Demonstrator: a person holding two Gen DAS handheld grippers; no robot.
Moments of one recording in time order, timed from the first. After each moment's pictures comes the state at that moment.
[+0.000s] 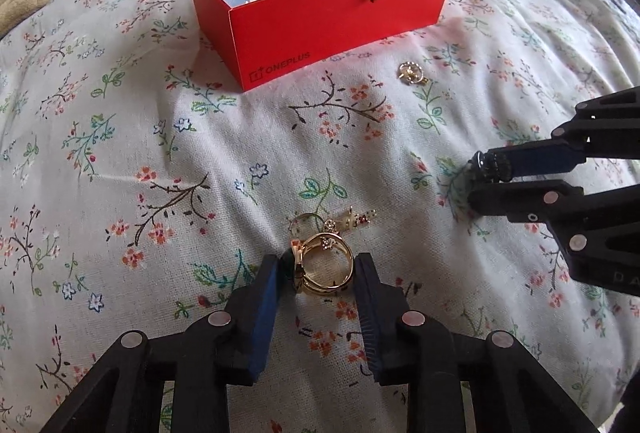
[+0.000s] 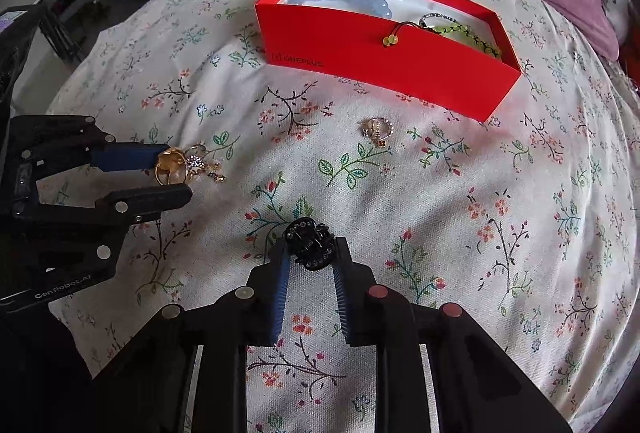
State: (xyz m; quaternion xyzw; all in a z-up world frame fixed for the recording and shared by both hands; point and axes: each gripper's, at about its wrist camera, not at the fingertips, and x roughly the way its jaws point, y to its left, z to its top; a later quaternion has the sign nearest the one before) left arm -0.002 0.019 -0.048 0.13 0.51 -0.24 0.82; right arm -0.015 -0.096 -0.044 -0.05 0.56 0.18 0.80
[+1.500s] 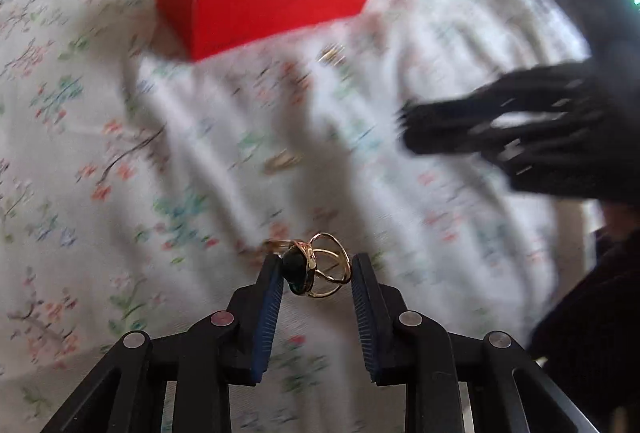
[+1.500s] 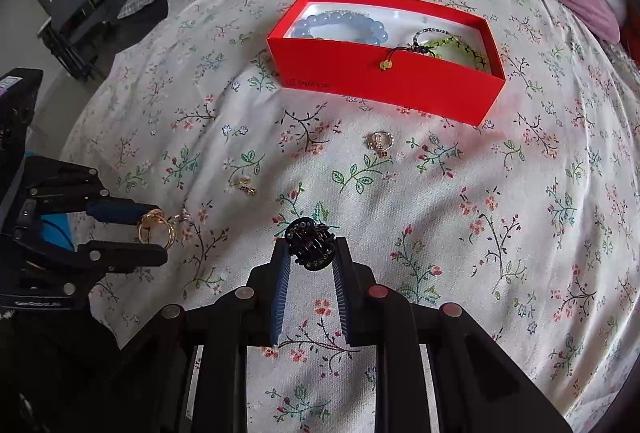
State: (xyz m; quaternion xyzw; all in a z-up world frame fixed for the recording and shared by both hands) left arm -0.016 0.044 -0.011 0.04 0.54 -0.36 0.76; right arm -0.017 -0.109 -0.015 0.00 0.57 0.20 0.80
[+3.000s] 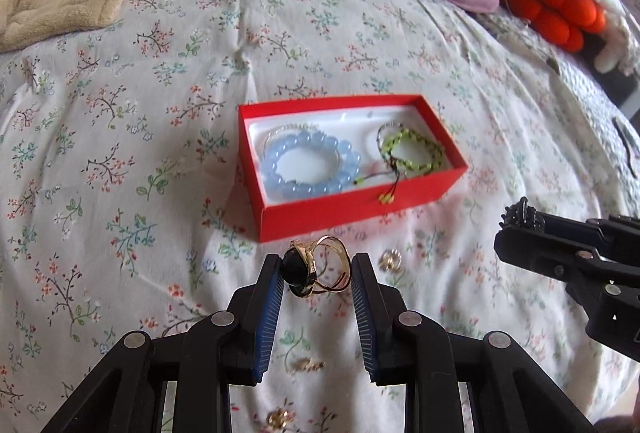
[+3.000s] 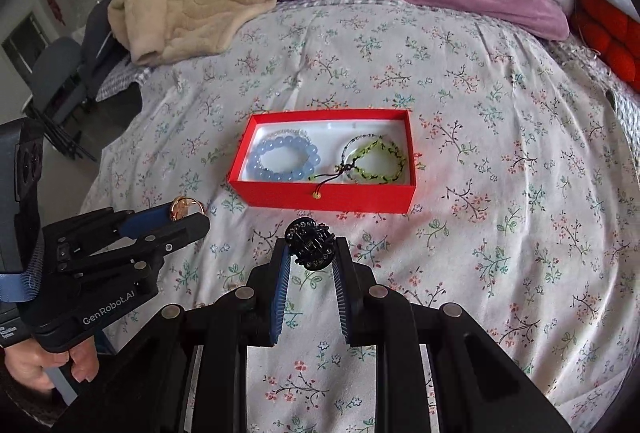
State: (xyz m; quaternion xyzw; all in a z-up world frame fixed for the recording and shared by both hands) left arm 0.047 0.004 0.044 -0.02 0.48 -0.17 0.86; right arm 0.026 -0.158 0.062 0.08 0.51 0.13 0.85
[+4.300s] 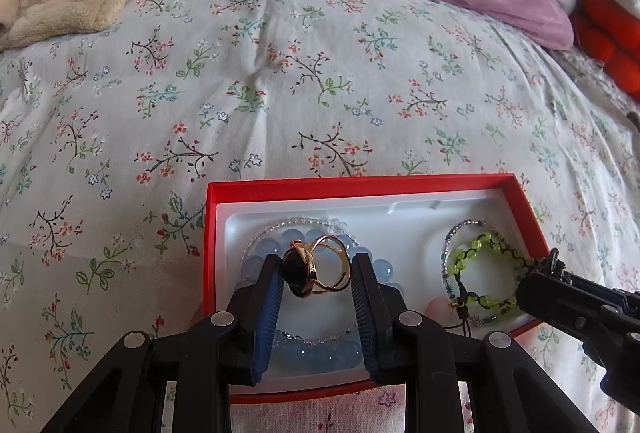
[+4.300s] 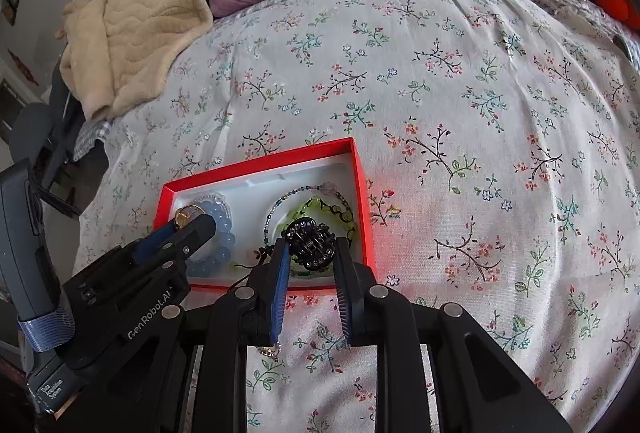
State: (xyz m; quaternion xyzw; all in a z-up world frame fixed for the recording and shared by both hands) left arm 0.138 -0.039 -0.010 -0.04 0.46 -0.08 0.88; right arm 0.114 -0.202 -0.002 0.17 0.51 0.09 0.84
